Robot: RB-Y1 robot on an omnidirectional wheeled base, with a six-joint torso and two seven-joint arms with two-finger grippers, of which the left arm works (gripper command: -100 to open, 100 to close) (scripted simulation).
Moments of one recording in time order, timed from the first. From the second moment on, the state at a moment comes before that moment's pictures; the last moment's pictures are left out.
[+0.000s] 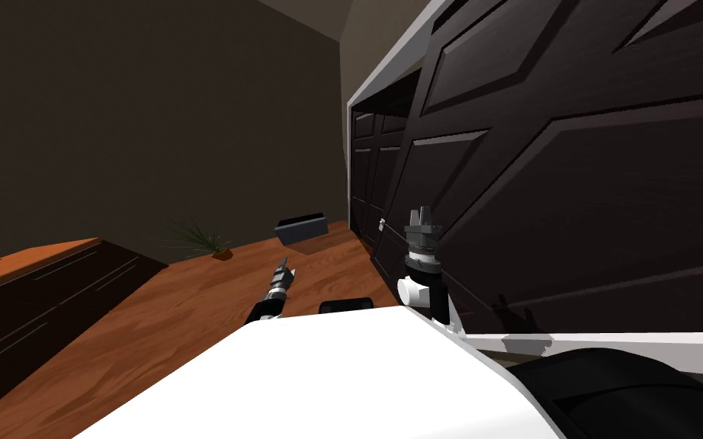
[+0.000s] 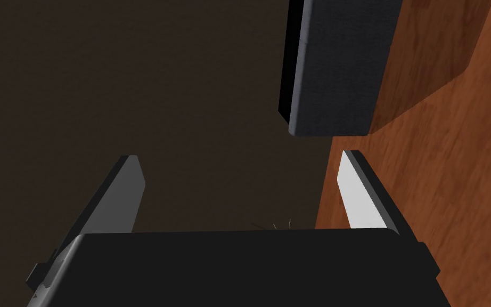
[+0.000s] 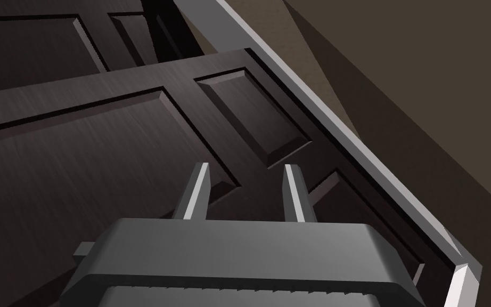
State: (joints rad) arm 0.59 0.09 0.00 -1.87 0.23 -0.05 0.01
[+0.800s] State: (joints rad) arm 0.61 0.09 0.00 -1.77 0.33 0.11 0.00
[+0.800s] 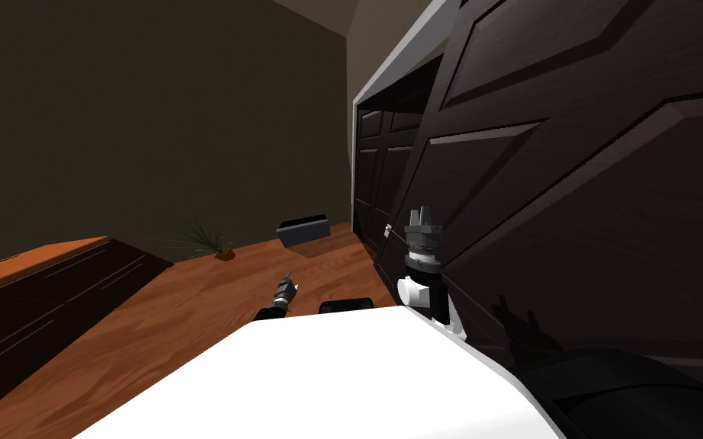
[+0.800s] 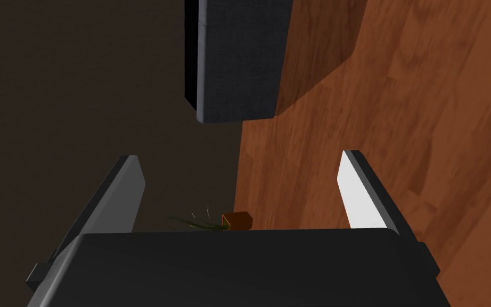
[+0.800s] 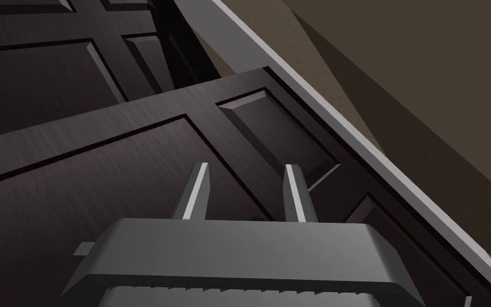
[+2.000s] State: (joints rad) arm 0.65 0.10 -0.01 -1.59 0.49 0.36 -0.02
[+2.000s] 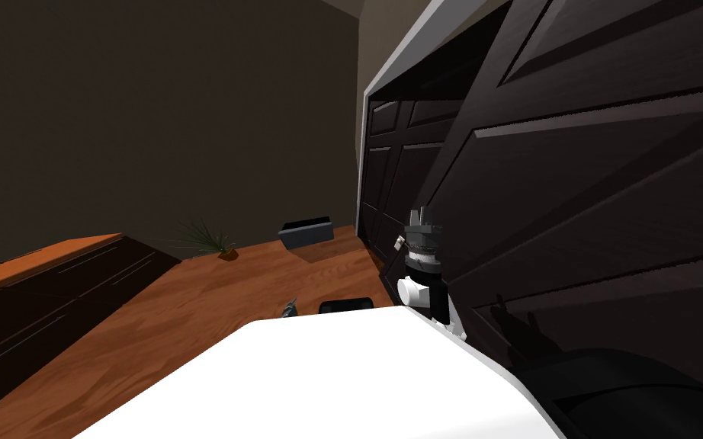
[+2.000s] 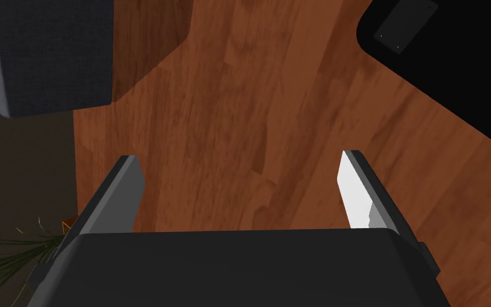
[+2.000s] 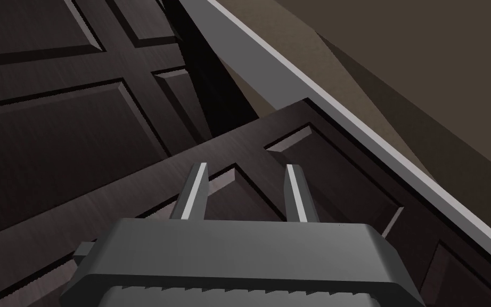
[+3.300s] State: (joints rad) arm 0.67 0.10 -0.02 -1.39 0.66 0.60 -0.03
